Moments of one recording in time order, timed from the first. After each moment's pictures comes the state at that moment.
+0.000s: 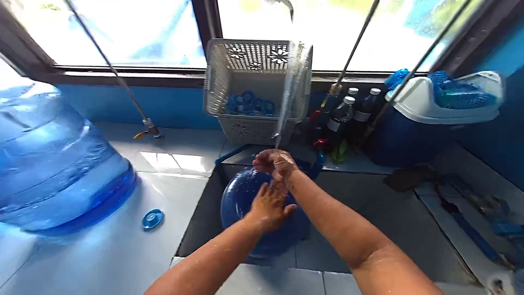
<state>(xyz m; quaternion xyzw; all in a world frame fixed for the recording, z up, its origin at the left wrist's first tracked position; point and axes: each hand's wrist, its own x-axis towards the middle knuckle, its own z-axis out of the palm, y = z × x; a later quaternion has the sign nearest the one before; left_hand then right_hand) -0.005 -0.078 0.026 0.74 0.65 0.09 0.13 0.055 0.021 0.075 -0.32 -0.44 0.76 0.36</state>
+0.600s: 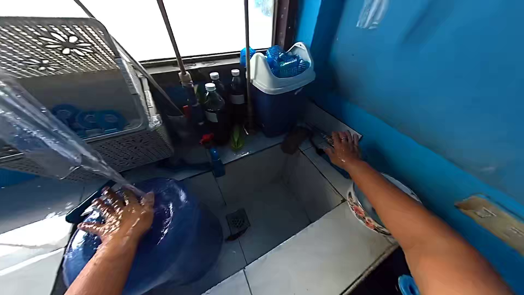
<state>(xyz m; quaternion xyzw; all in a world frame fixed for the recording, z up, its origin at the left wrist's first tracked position) -0.020 -0.014 0.029 0.59 0.80 0.08 0.05 0.557 0.043 0.024 -0.76 -0.64 -0.01 0.12</state>
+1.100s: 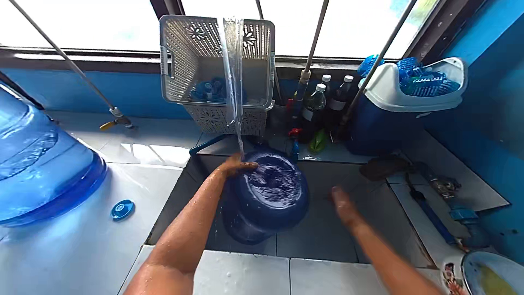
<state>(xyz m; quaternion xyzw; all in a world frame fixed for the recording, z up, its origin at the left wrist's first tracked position) -0.032 0.004 0.032 0.50 0.68 0.32 0.43 0.338 0.010 -0.054 -0.56 -0.58 0.50 0.32</state>
